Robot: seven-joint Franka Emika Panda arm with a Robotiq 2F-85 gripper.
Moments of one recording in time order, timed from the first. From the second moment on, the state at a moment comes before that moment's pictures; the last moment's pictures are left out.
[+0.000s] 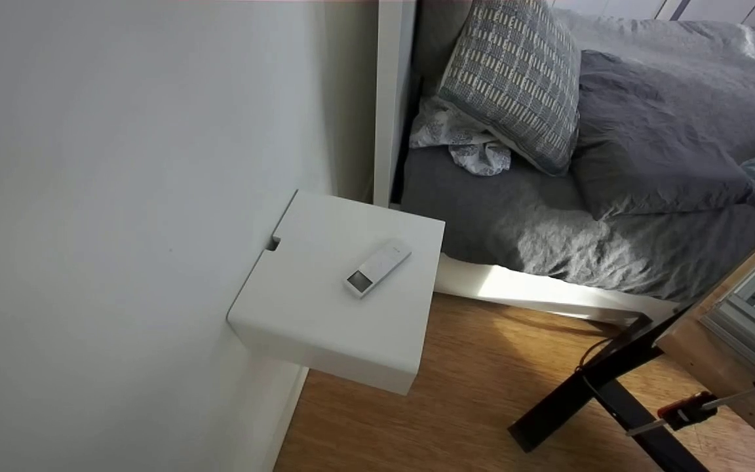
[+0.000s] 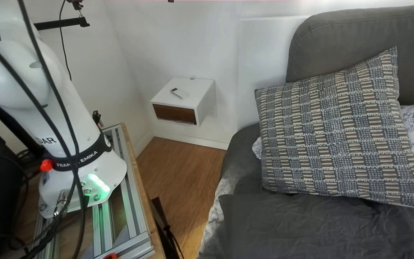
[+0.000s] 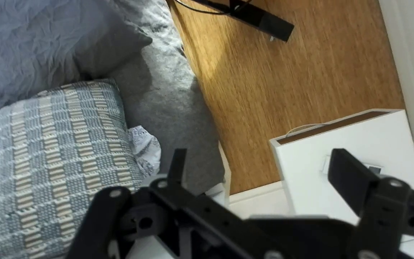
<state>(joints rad) 0.24 -0.07 0.34 -1.90 -0.07 1.60 0.19</state>
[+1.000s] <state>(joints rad) 0.57 0.41 0.38 -1.65 -0.48 1.64 0.10</state>
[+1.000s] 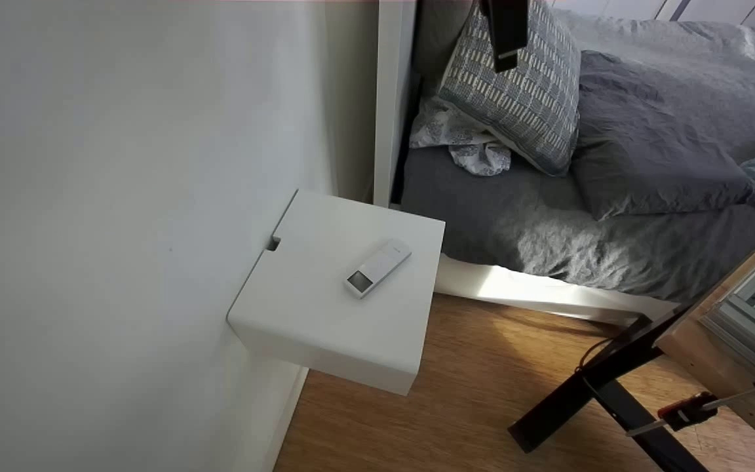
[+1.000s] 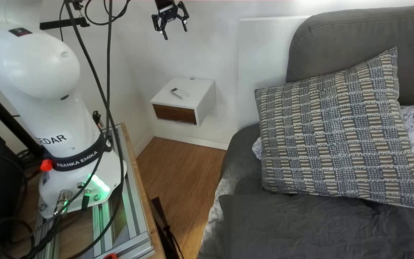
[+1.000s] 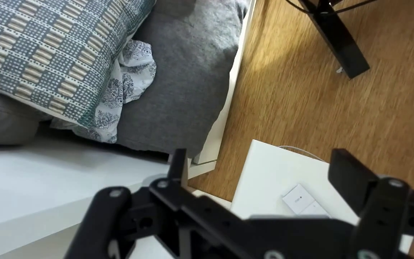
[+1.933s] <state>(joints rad) 0.57 0.53 0.36 -1.68 -0.55 1.98 -0.11</state>
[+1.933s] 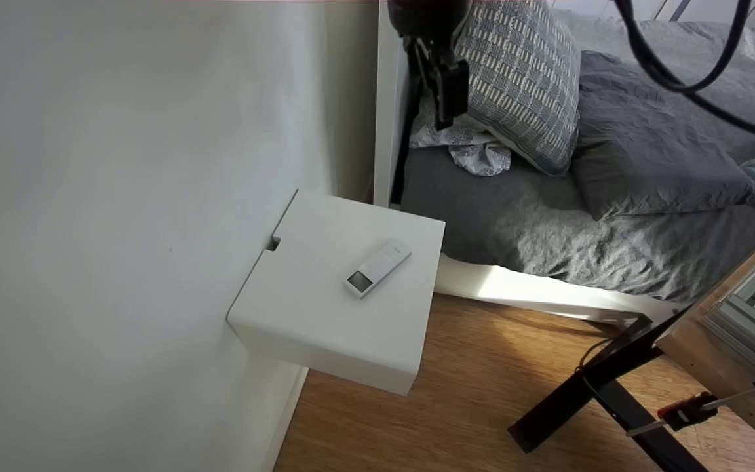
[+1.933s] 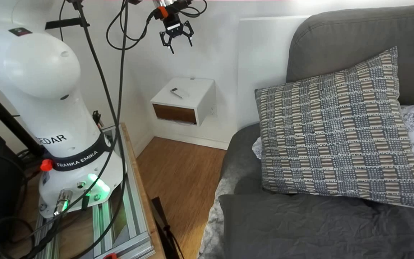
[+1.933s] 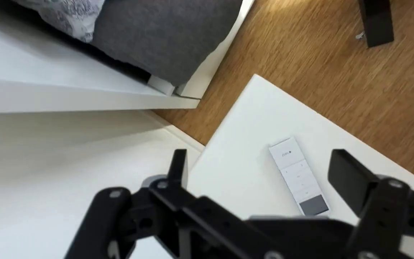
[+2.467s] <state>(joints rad) 0.66 0.64 0.34 -1.69 -0.55 2.11 -0.12</state>
